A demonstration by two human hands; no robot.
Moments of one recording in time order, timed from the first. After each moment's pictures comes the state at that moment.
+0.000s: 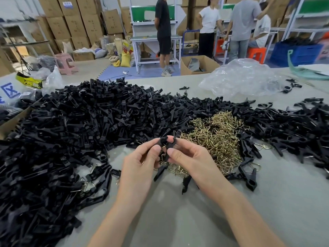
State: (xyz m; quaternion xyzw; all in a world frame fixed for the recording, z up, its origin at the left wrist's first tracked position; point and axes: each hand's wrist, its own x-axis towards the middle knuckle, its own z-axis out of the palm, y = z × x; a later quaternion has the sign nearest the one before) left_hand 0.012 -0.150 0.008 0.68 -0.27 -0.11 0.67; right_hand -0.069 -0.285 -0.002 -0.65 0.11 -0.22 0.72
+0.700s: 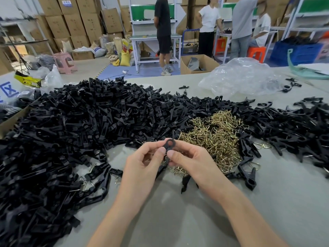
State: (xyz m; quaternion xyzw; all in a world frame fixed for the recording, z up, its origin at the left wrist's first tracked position) left_hand 0.008 -0.149 0.009 0.68 -0.31 -0.12 0.65; right_hand -0.076 -0.285 0.001 -0.68 0.09 -0.21 0.69
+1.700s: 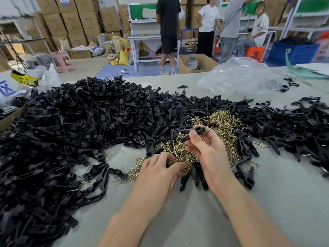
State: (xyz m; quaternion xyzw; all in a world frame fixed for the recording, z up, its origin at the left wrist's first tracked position) left_hand 0.003 -0.163 -0.025 0.81 -0.54 0.12 0.19; right_hand -0.073 -0.304 0.000 -0.52 0.20 -0.38 0.74
